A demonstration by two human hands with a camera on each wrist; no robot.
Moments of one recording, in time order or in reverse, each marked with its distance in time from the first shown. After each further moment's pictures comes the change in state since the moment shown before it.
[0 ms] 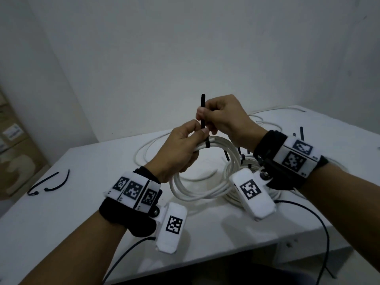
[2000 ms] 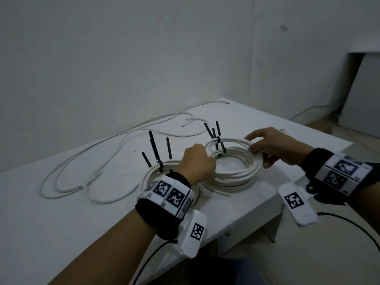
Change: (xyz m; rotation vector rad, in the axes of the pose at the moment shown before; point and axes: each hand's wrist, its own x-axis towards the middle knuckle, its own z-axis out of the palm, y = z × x) left_hand 0.078 -0.014 0.212 0.597 -0.235 -0.187; right_hand -0.124 0.089 -0.248 -0.285 0.160 0.784
